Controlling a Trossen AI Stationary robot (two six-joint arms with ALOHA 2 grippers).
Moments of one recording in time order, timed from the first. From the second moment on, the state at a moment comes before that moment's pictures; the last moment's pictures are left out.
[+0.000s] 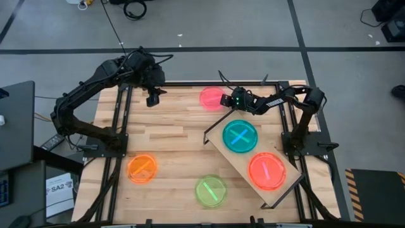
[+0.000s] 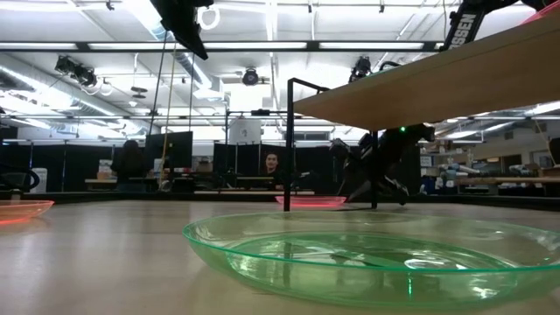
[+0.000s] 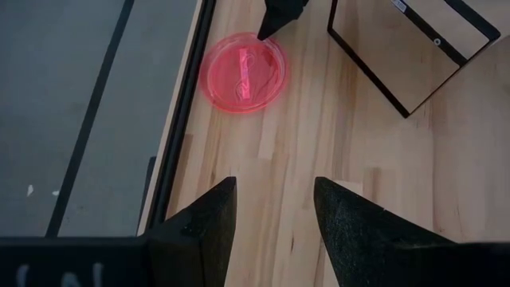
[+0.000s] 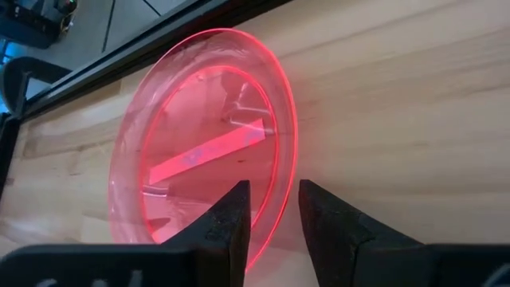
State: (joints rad) left arm 0.60 1.32 1.53 -1.08 0.11 0.46; right arm -0.56 1.78 0.67 0.43 0.18 1.07
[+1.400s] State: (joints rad) left arm 0.60 1.33 1.53 -1.16 0.10 0.40; right arm -0.61 1.63 0.67 0.41 0.16 0.91
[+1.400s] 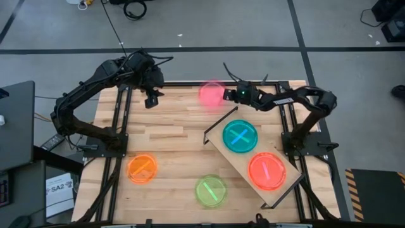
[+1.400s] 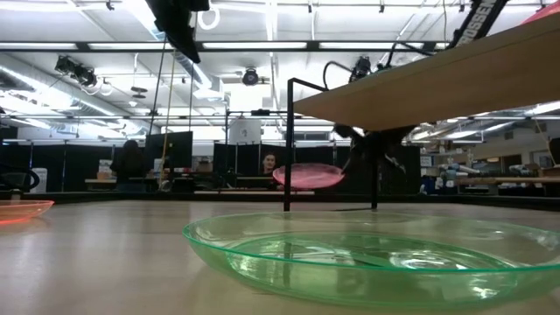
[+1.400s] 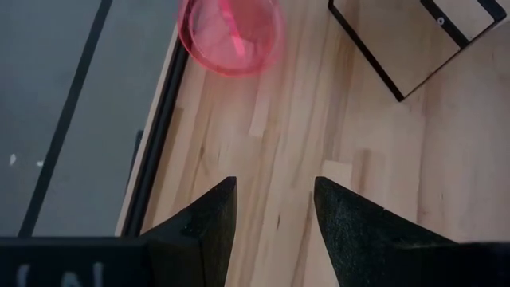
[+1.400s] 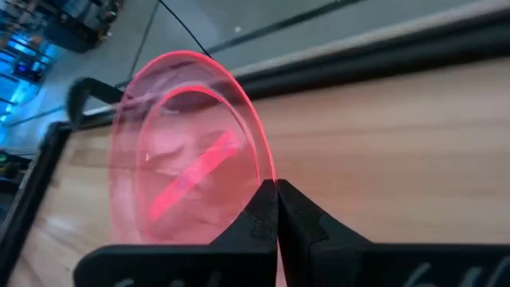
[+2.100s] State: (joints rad) left arm 0.60 1.33 1.53 -1.10 0.20 0.38; right arm -0.69 1.22 0.67 0.18 0.15 0.74
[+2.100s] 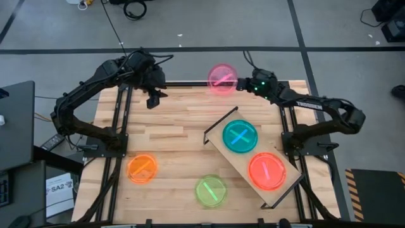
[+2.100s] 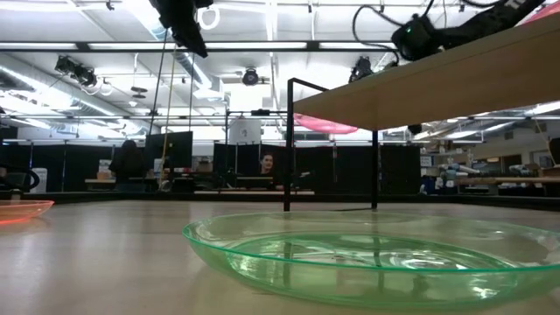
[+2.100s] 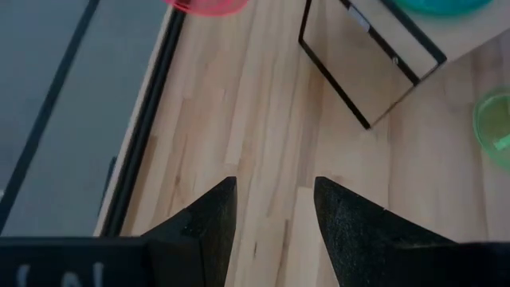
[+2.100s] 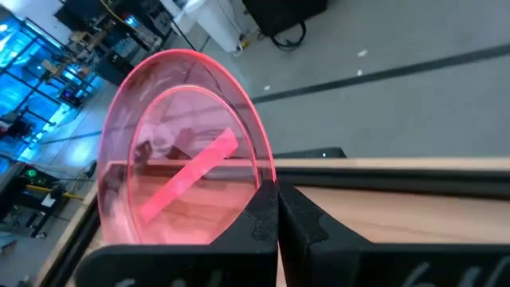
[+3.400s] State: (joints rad) left arm 0.38 1.31 0.60 0.06 0.31 0.01; right arm -0.60 0.68 0.67 -0.16 -0.63 1.04
